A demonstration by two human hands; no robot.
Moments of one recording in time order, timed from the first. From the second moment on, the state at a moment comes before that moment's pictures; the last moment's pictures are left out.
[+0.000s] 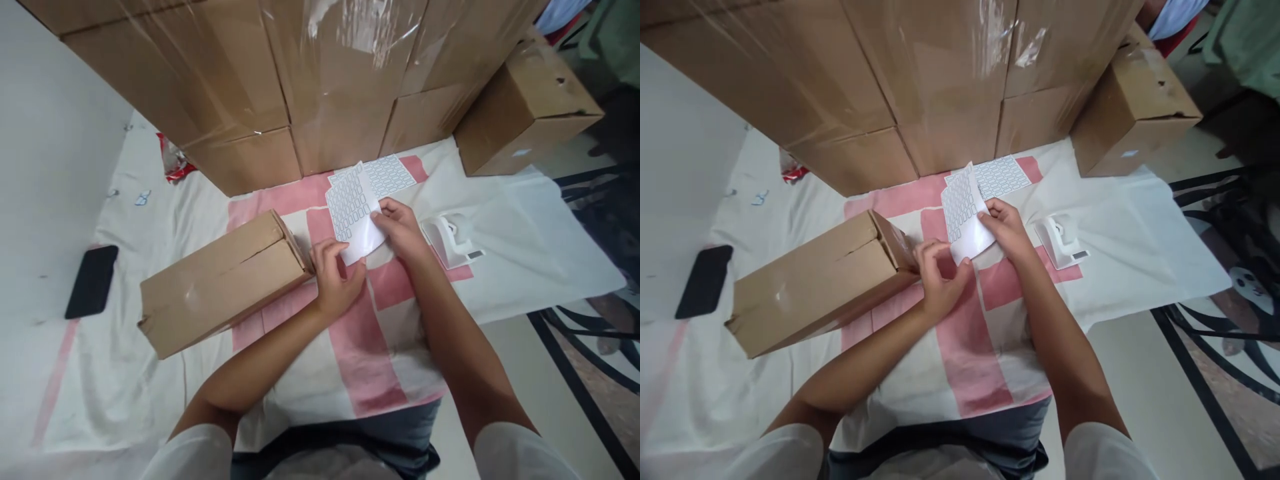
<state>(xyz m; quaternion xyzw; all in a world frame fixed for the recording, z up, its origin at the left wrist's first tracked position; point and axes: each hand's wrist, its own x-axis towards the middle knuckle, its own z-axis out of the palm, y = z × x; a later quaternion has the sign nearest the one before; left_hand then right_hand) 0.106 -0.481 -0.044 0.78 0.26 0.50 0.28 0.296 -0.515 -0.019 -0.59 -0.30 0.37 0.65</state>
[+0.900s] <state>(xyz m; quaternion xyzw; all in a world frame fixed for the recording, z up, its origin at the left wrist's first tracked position) 0.108 -0.467 -0.022 0.81 0.24 0.45 0.28 0.278 -0.541 0.018 -0.56 -0.49 0.42 0.52</state>
